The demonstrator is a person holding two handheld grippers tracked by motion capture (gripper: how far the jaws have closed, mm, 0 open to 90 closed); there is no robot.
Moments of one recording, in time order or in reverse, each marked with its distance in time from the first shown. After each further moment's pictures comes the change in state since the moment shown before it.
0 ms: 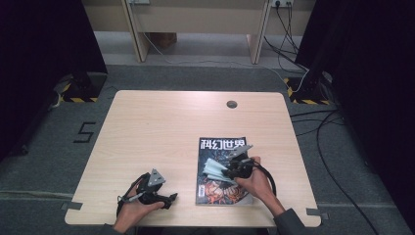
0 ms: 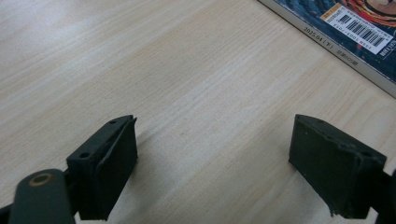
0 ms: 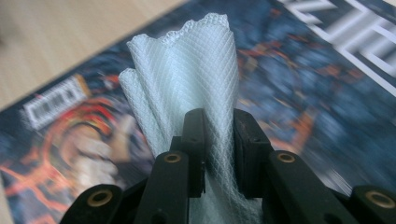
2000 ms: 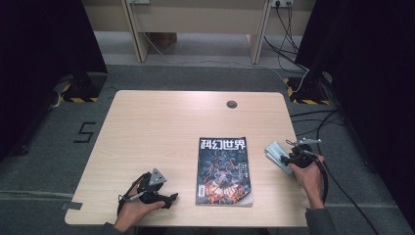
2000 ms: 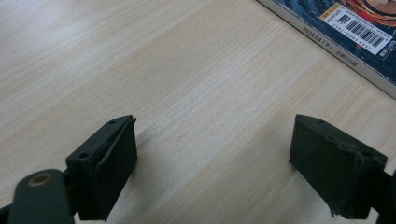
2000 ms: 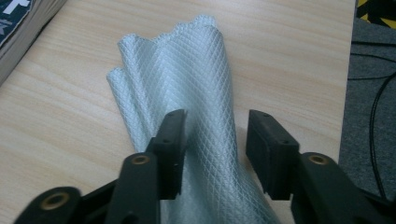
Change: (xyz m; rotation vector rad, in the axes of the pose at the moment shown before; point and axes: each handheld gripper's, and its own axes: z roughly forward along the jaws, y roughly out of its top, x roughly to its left) left arm 0.000 0.002 0.002 0.003 -0.007 0.004; right arm -0.126 -0.096 -0.078 -0.043 -0.387 0.441
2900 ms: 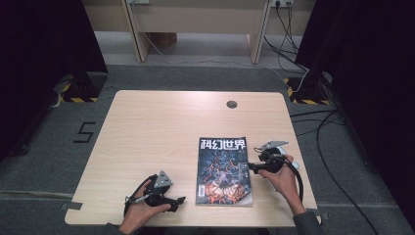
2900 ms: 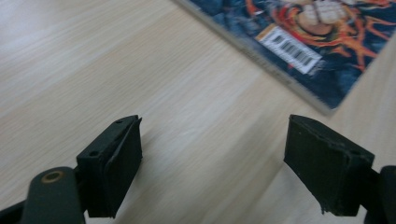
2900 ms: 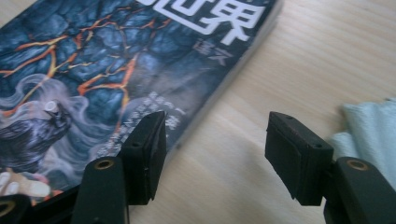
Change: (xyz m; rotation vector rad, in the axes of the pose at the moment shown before) left arm -0.024 0.007 0.005 -0.043 -0.113 0.029; right arm 0.098 0.018 0.006 -0.005 0.217 -0.214
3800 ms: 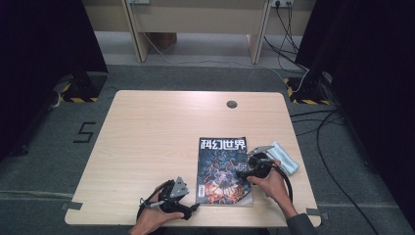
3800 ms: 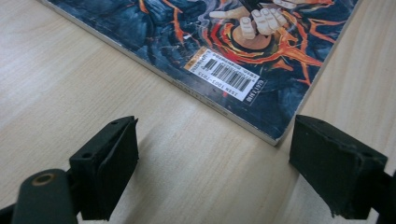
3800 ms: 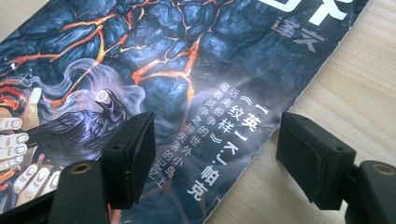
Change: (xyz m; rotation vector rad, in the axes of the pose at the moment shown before) left arm -0.028 0.009 0.021 -0.026 -0.027 0.138; right arm 0.030 0.000 0.021 0.065 0.078 -0.005
